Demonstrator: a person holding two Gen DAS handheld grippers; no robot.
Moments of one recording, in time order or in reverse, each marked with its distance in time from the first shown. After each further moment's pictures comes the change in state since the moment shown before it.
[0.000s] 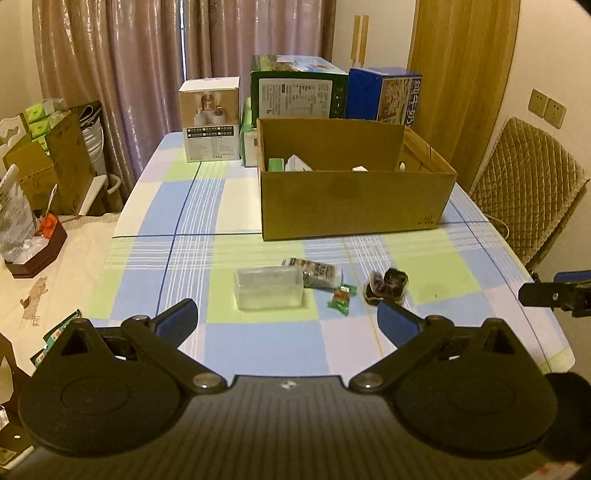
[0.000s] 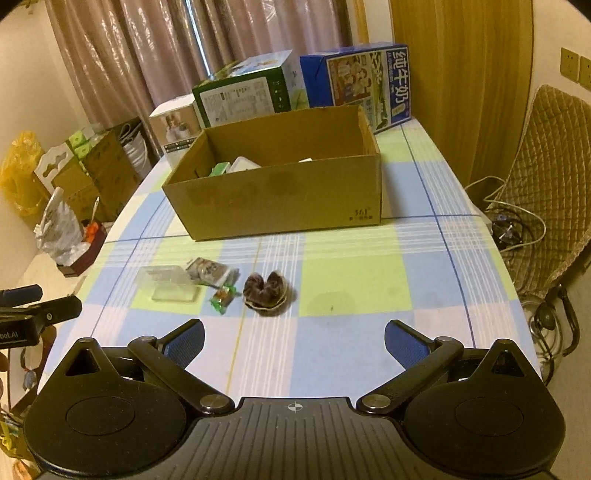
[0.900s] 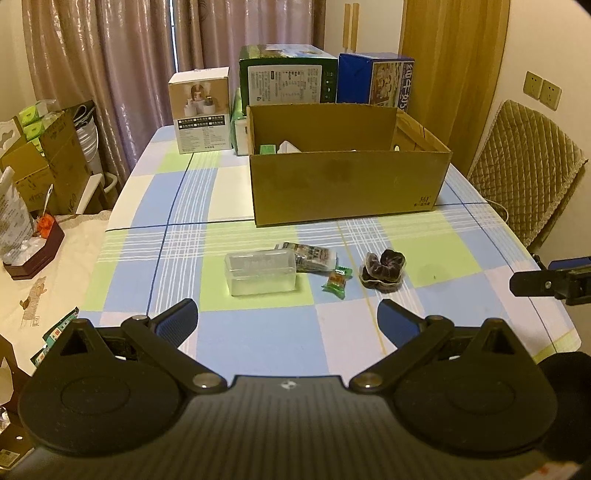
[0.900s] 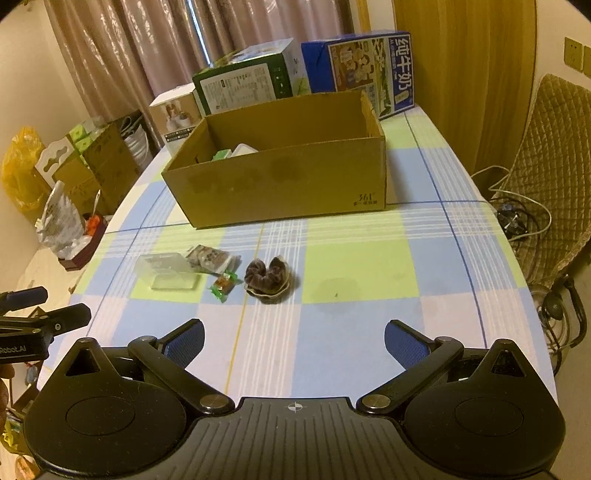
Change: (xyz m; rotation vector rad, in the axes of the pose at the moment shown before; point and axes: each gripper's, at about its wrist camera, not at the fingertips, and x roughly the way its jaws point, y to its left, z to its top) left arm 0.008 -0.010 -0.012 0.029 0.025 -0.002; right arm 0.011 -0.001 -0.008 0.008 0.027 0.012
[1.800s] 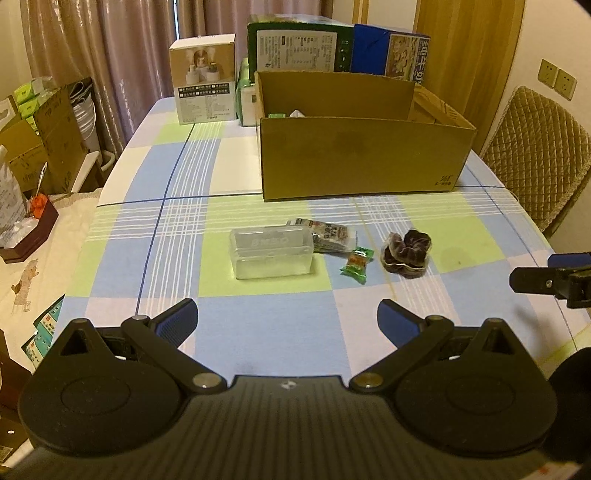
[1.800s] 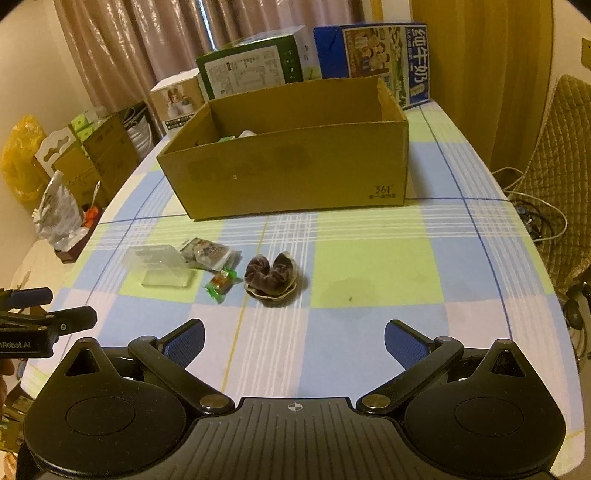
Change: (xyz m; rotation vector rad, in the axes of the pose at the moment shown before) left arm 0.049 0.019 -0.008 -0.024 0.069 -0.001; right arm 0.050 0.004 -0.003 -0.033 0.002 0.010
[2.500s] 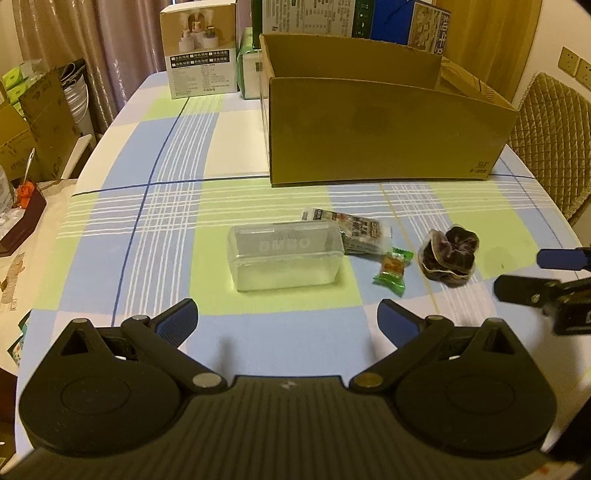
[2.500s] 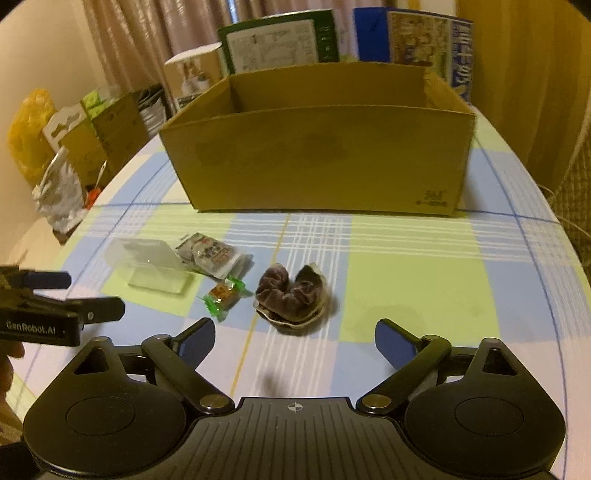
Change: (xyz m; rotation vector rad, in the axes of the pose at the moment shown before) left arm 0.080 0.014 0.014 0.000 0.060 0.000; right arm 0.080 0.017 0.011 -0.094 0.007 0.025
